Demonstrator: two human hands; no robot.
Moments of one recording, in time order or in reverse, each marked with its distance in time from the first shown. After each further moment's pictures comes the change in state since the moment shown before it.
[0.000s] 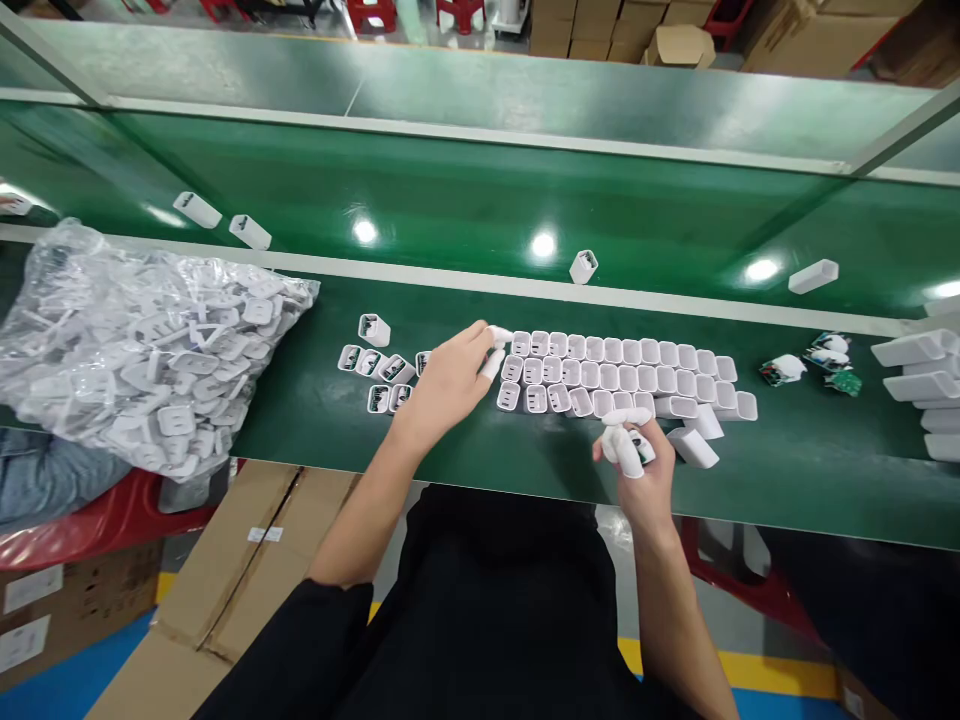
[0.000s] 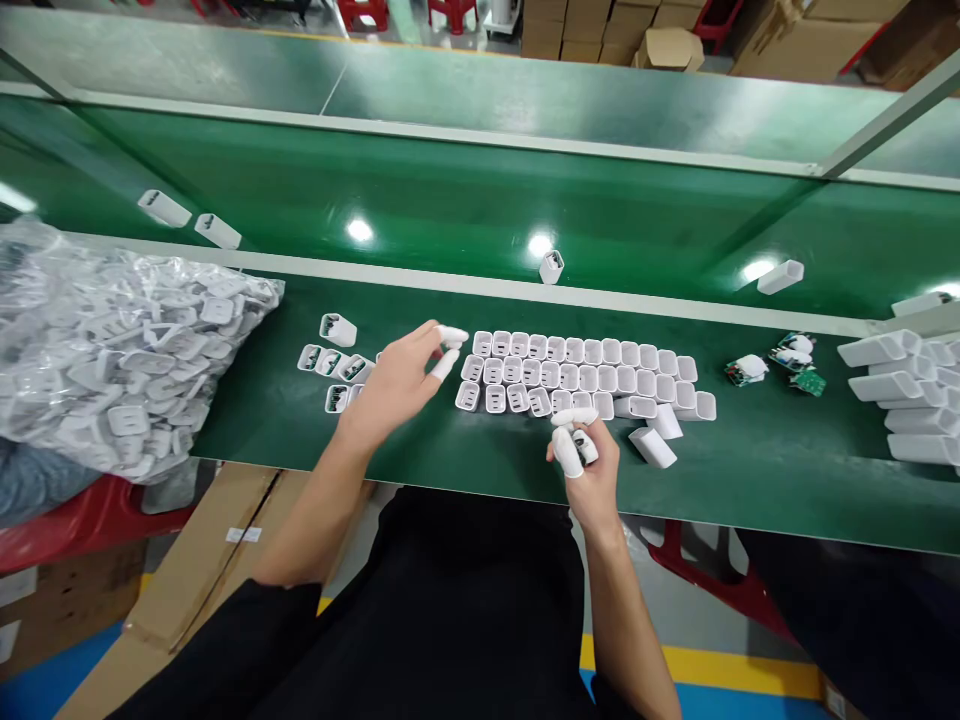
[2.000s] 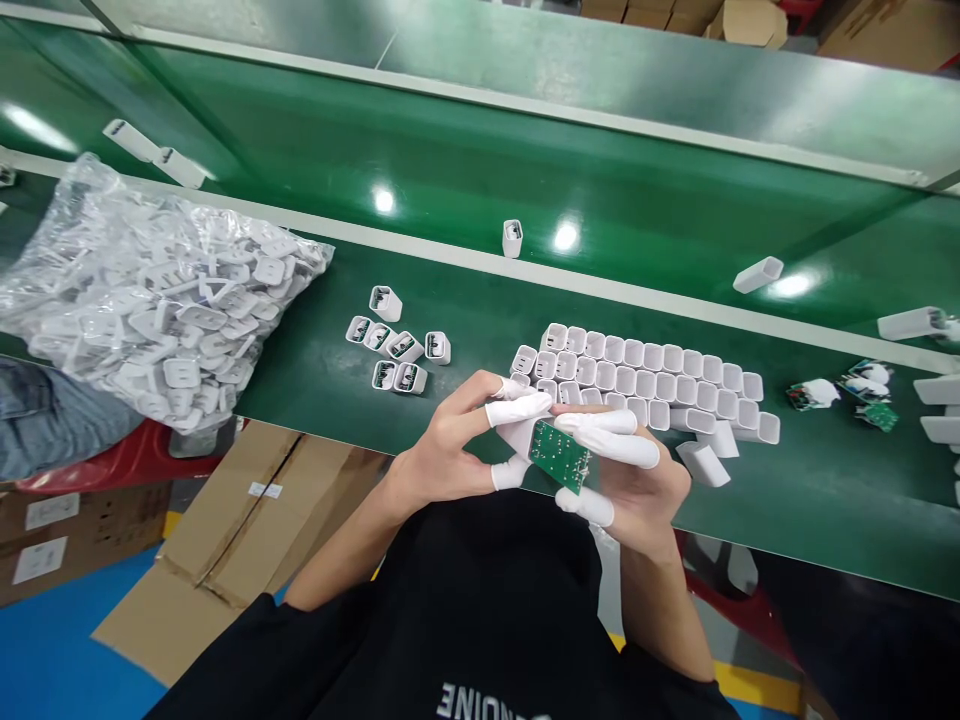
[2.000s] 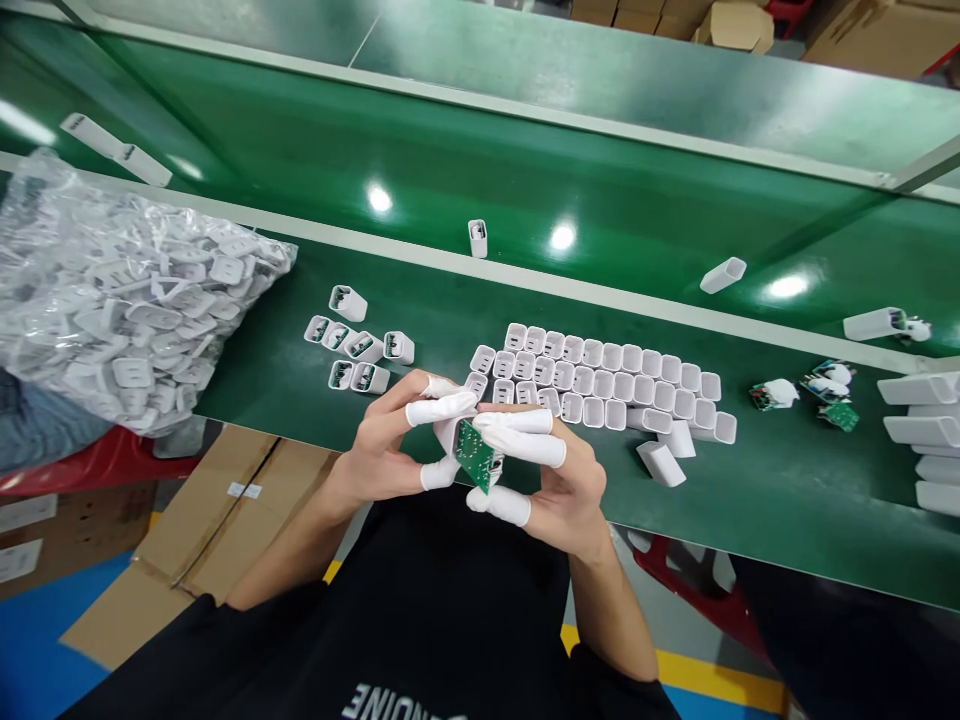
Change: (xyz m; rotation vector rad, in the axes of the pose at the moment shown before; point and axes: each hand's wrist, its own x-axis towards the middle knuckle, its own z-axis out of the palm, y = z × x) left_hand -0.065 0.031 0.013 -0.373 0.297 0.485; right_hand 0.025 -0.056 0.040 0.126 -0.461 -0.613
